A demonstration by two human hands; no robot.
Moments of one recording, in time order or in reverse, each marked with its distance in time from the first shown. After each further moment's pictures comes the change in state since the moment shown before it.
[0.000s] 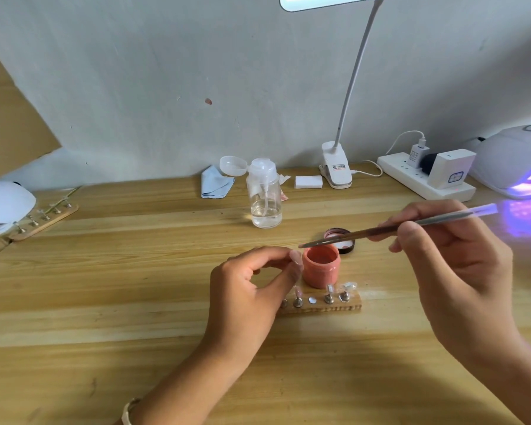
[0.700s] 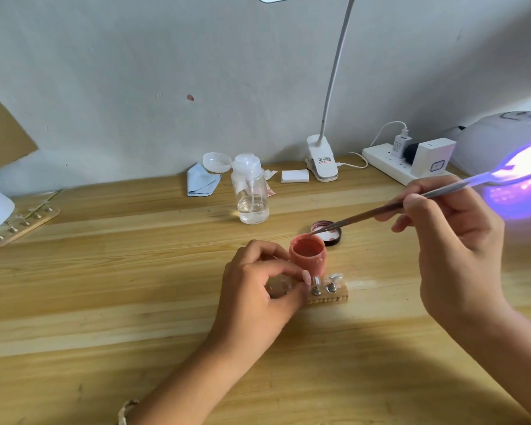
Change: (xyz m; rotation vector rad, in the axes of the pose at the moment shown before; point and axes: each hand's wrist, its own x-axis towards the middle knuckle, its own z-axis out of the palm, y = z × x) left_hand -0.005 -0.009 0.014 0.167 -0.184 -0.070; right_hand 0.014 0.005 -0.006 0.062 0.165 0.046
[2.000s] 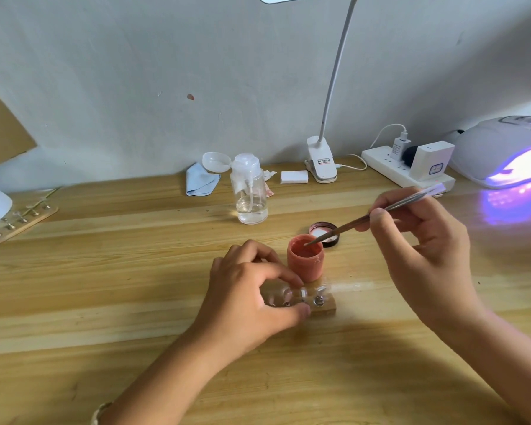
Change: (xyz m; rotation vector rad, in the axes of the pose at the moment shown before) left_hand 0.004 0.004 -0.018 0.337 -0.182 -0.002; right_hand -0.006 0.007 0.002 -0.314 -0.116 0.006
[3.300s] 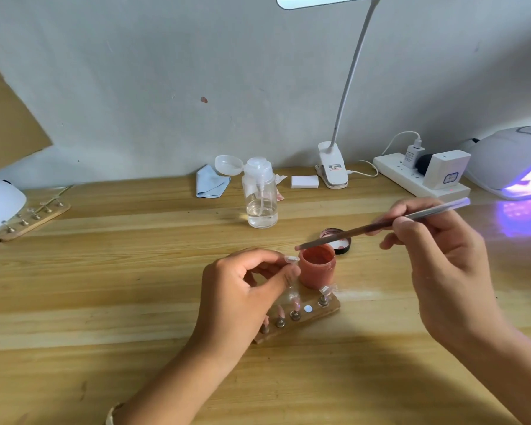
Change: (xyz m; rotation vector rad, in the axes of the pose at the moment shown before) left_hand -0.004 0.001 -0.005 -0.605 0.262 -0.152; right_hand 0.001 0.000 0.004 0.344 -0.019 0.117
